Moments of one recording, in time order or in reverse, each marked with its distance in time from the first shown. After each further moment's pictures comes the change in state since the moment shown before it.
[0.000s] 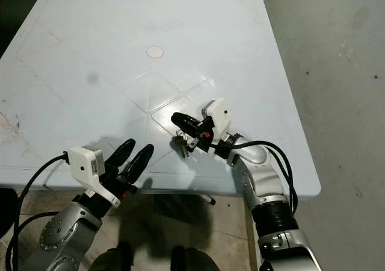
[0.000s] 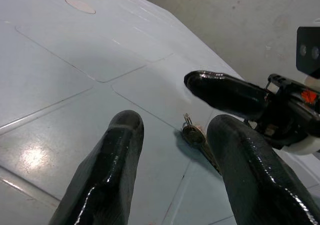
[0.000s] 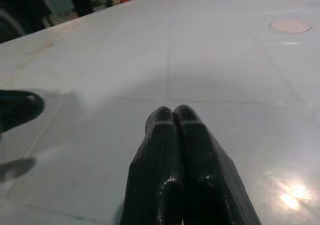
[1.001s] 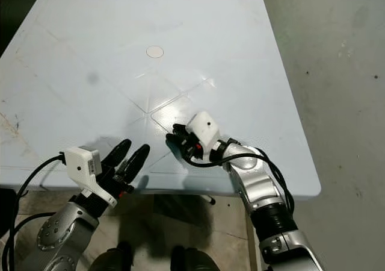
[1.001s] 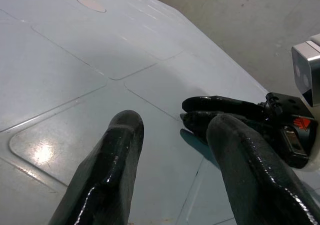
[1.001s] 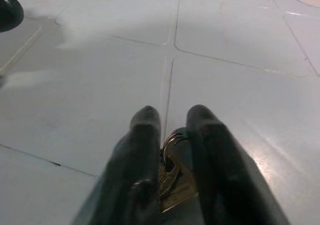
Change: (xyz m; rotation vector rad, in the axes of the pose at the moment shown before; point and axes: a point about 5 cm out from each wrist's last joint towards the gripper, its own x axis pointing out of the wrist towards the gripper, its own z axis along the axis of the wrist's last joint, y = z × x) left arm -0.003 0.006 0.000 0.010 0.007 0.028; right arm 0.004 0.006 -0.015 -0.203 0.170 -0.024
